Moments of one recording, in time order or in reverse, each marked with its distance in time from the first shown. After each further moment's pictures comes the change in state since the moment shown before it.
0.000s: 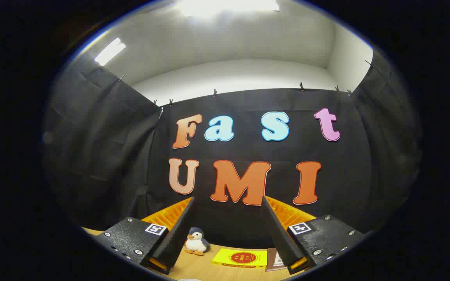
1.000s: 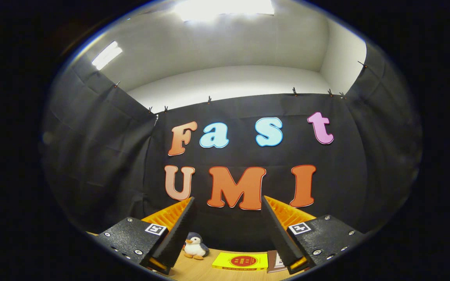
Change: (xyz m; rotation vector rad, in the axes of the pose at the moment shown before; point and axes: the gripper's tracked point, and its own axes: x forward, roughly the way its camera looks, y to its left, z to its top) arm -0.006 -0.001 -0.001 0.012 -0.055 -0.022
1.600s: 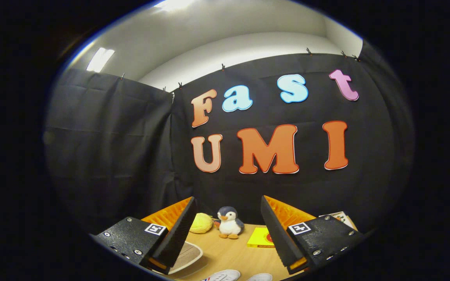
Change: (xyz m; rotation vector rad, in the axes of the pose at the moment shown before) arm -0.008 0.075 -0.079 0.182 0.313 0.213
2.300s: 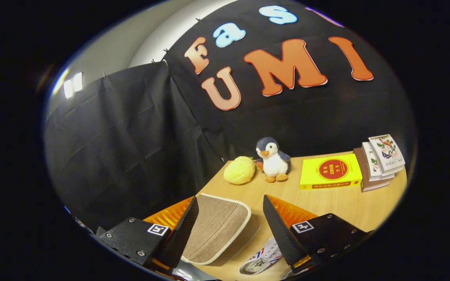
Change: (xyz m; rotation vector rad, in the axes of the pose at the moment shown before) arm 0.016 0.060 -0.146 0.324 0.494 0.199
